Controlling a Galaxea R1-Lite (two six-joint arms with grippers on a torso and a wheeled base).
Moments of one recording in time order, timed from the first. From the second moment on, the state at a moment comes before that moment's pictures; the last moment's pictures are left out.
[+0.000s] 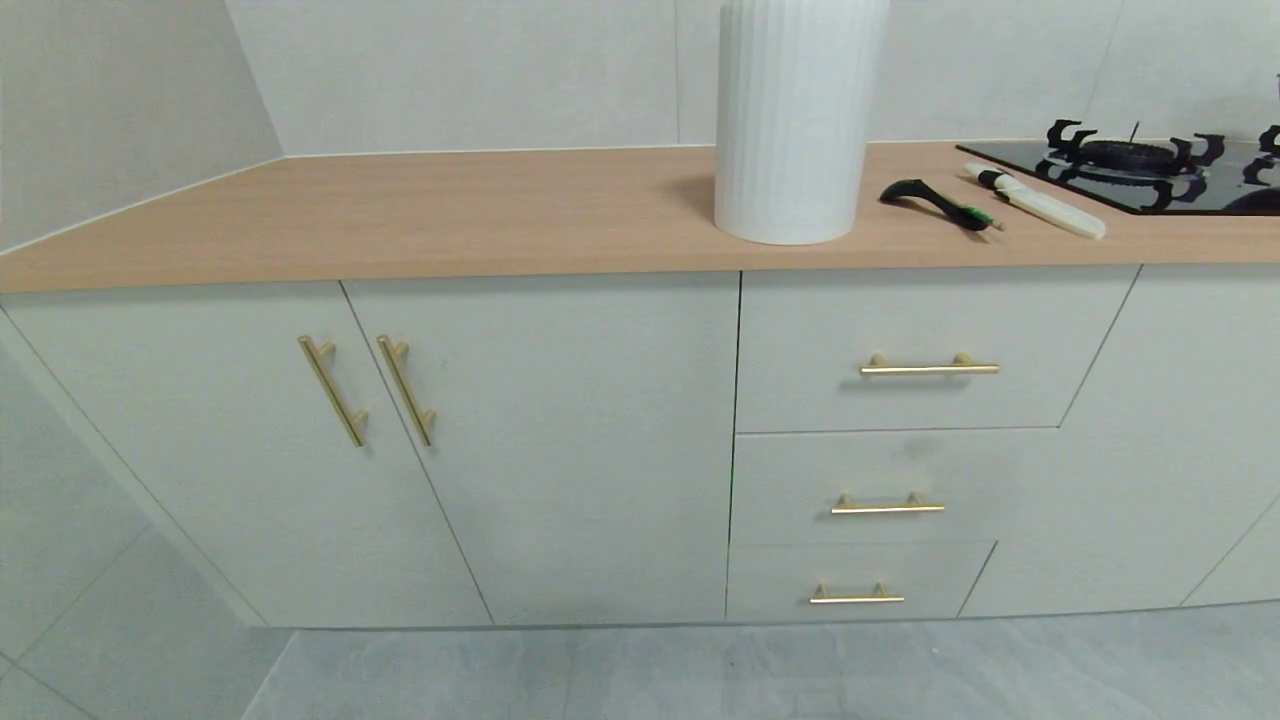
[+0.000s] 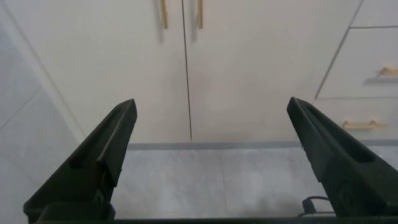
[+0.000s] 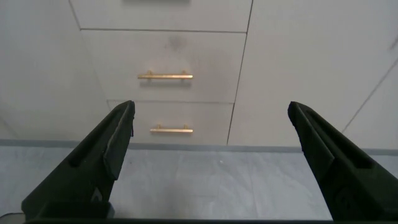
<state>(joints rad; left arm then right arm) 0.00 0.00 0.00 0.00 -0.01 0.00 0.00 0.00 0.00 0.00 0.01 -0.04</state>
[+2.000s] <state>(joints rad) 0.00 0.00 0.00 0.00 -0.01 0.00 0.05 0.68 -0.29 0.00 0.19 -0.03</state>
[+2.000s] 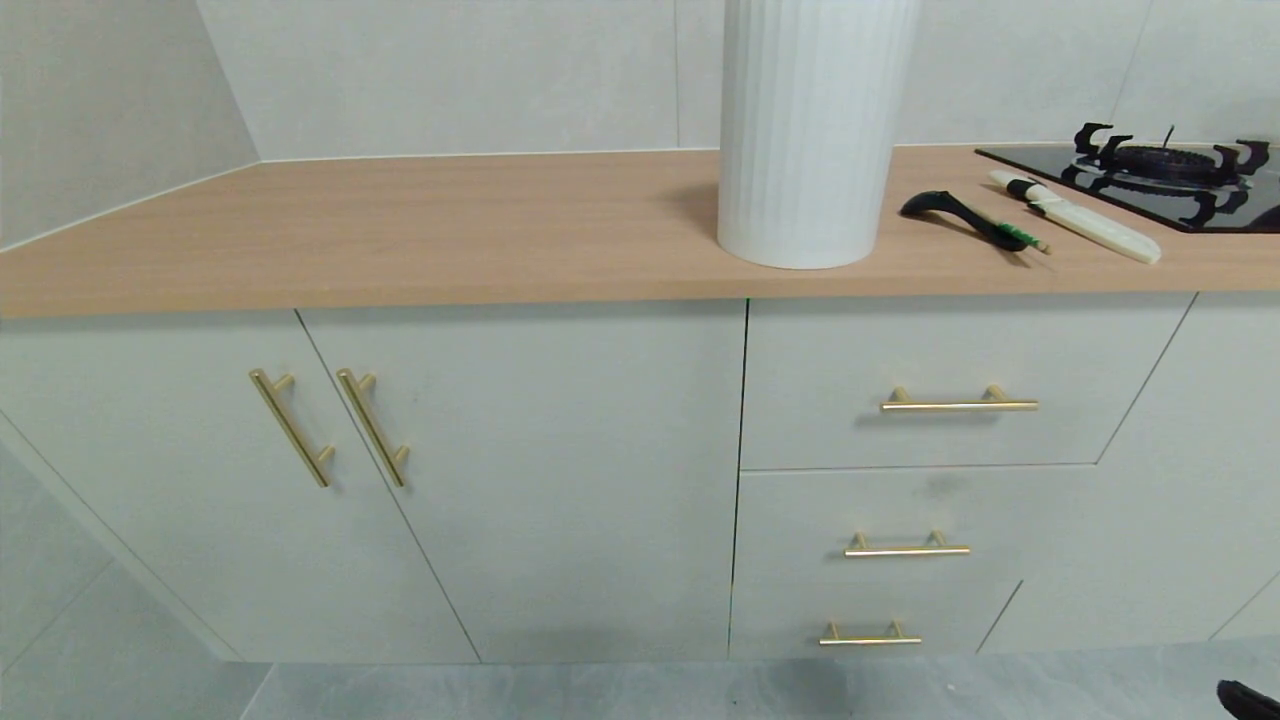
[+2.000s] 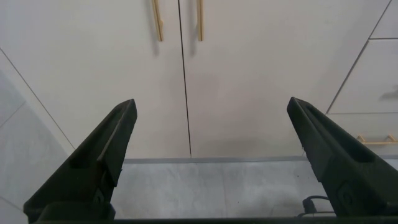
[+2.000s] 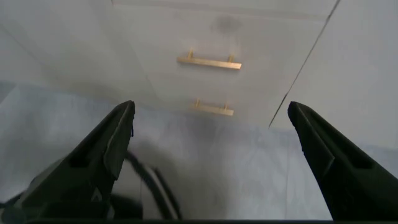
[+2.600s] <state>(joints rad) 0.00 0.00 0.00 0.00 -0.01 0.00 0.14 1.38 -0.64 -0.05 0.18 -0.03</state>
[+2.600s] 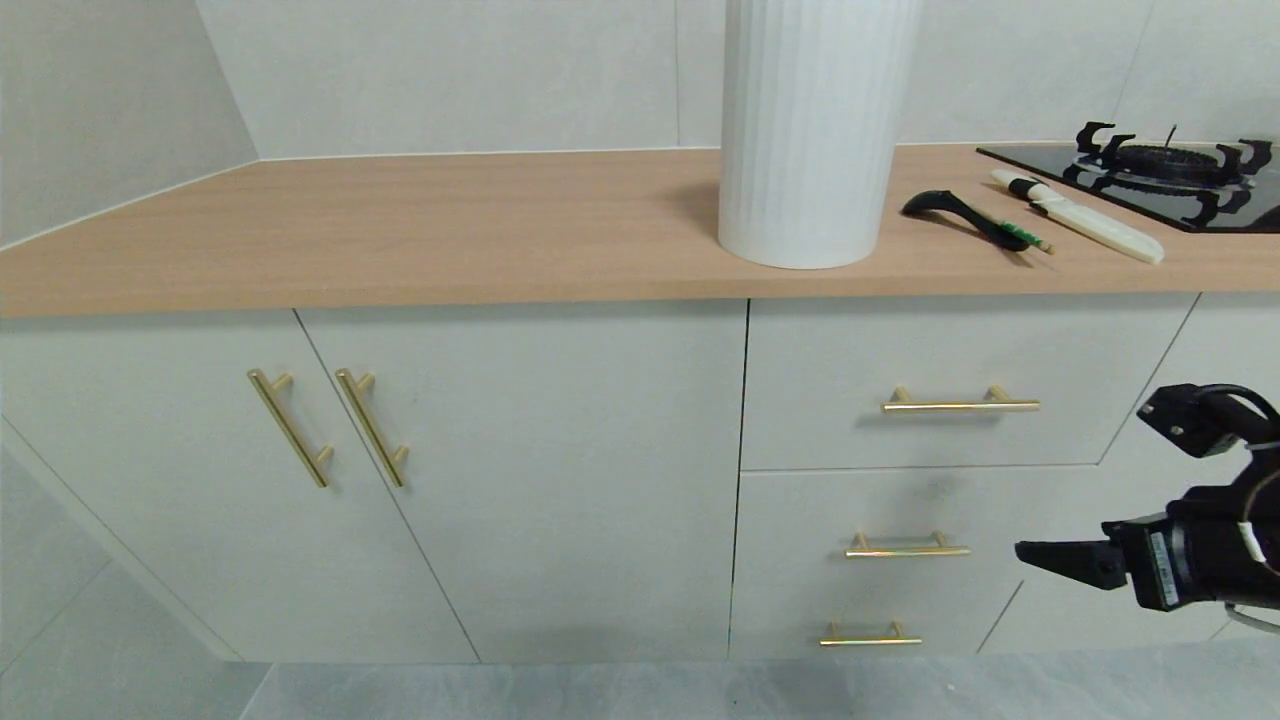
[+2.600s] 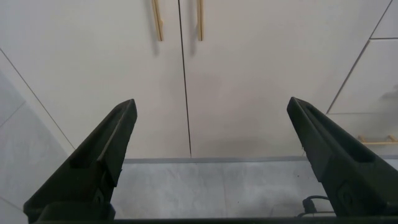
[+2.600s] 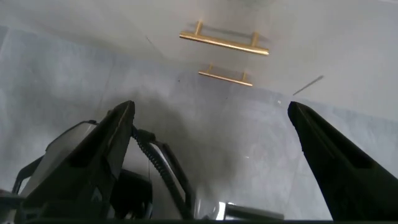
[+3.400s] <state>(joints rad) 0.00 0.00 0.00 0.00 -0.01 0.00 0.18 1.87 -0.49 -0.65 0.07 0.00</state>
